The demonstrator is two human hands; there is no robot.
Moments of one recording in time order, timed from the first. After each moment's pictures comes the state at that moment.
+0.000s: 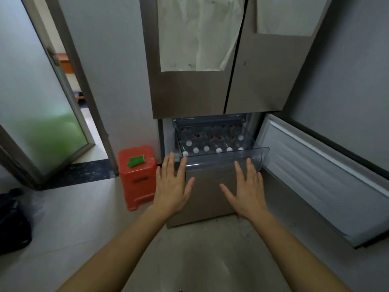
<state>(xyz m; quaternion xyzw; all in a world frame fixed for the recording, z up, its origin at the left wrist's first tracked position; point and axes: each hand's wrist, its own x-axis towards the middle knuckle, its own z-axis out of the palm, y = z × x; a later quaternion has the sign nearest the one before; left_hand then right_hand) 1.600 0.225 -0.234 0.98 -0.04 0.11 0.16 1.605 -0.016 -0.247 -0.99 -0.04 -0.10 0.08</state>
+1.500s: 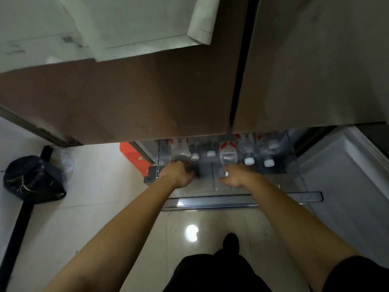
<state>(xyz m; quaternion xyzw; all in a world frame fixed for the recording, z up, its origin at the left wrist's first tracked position) 1.958 0.163 -0.330 0.93 0.10 -0.31 0.17 2.013 -0.049 -0.343 -0.89 -0.16 0.42 0.11</state>
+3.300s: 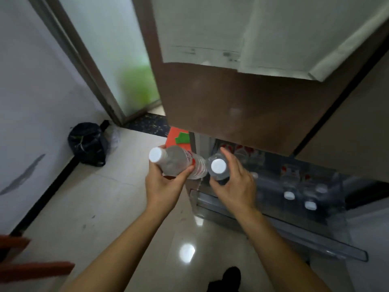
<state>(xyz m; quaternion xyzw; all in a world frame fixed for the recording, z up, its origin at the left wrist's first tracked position) 1.800 0.195 -0.231 0.74 0.35 0.29 0.50 1.904 0.051 -0.259 -0.88 -0.28 -0.03 0.38</state>
